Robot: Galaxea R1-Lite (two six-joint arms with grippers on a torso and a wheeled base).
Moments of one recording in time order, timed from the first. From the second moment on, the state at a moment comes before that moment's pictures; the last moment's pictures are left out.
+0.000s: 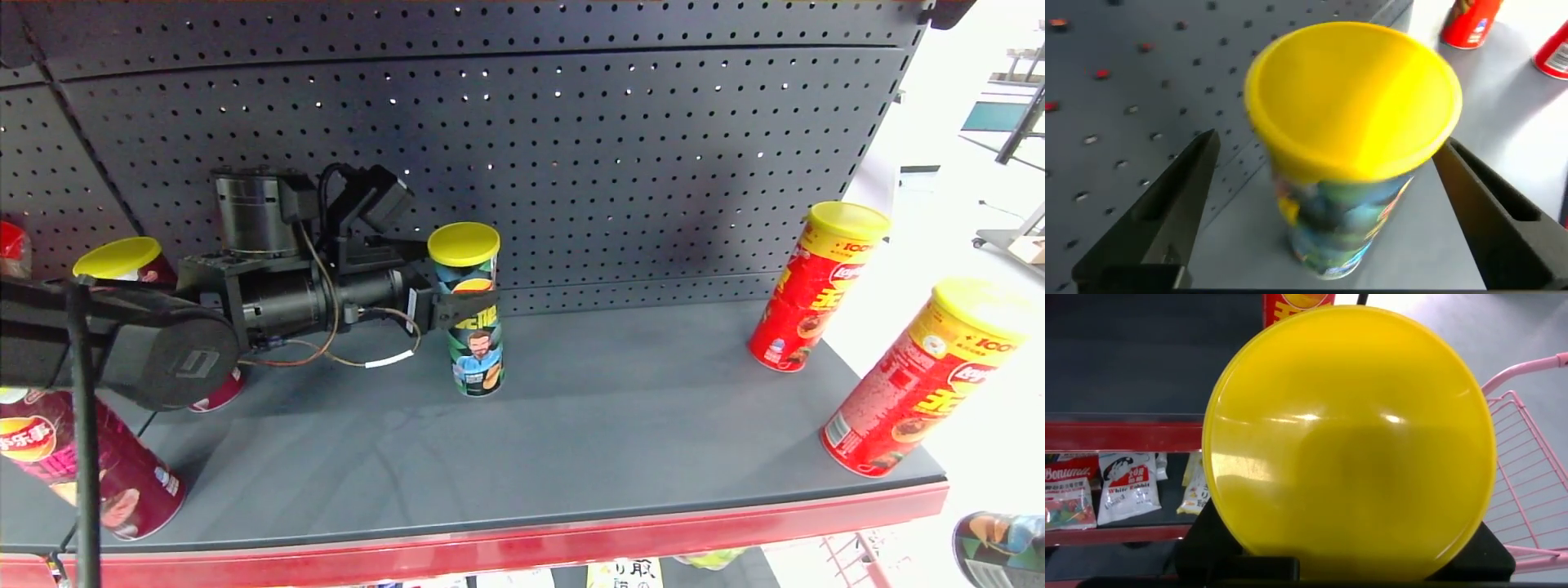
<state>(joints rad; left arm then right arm) -0.37 1.82 -1.01 -0.60 -0.47 0.21 0.12 0.27 -0.41 0.30 -0.16 -0.11</state>
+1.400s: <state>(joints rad) -0.41 1.88 -1.07 -0.62 -0.48 0.19 0.12 0.28 -0.41 0.30 -0.16 -0.11</state>
